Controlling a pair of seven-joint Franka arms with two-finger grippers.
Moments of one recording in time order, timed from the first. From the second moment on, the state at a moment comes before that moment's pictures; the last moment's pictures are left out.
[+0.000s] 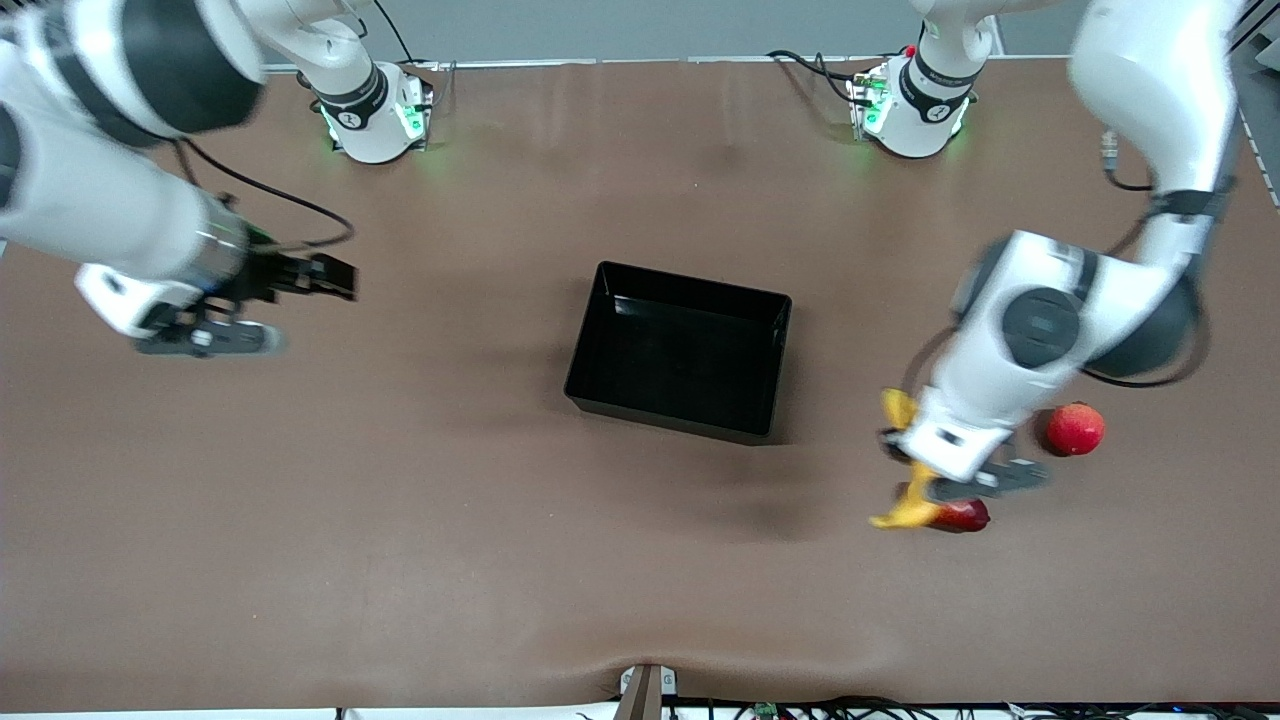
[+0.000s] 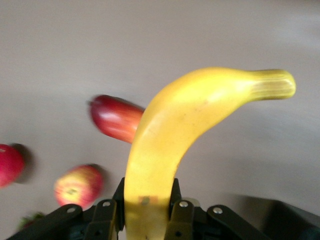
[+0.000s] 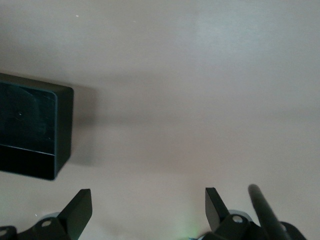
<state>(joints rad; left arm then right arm) 0.20 0.54 -0.50 -1.53 0.41 2.06 -0.56 0.32 0.22 -0.05 -1.47 0.12 1.50 0.28</state>
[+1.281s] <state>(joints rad) 0.40 0.82 -0.39 -1.55 0.61 2.31 -0.48 0.77 0.65 -0.06 -1.67 0.14 2.20 0.76</state>
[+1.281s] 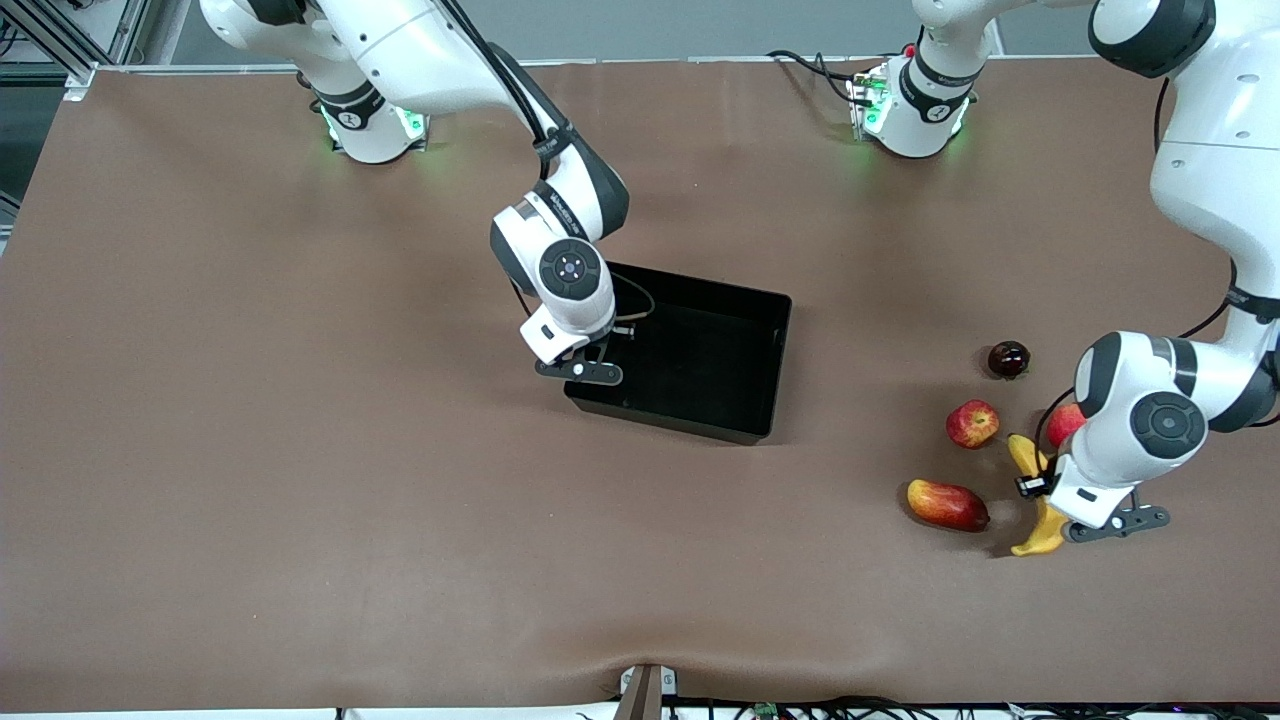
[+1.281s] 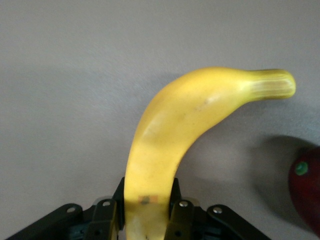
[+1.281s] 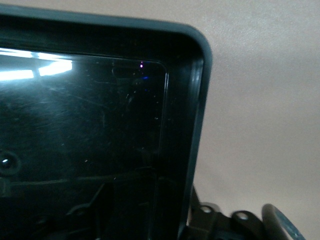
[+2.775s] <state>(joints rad) 0.41 0.25 -0.55 -1.52 0.26 1.82 -0.34 0.17 0.36 -0.18 -1.70 0.09 1.83 0.11</state>
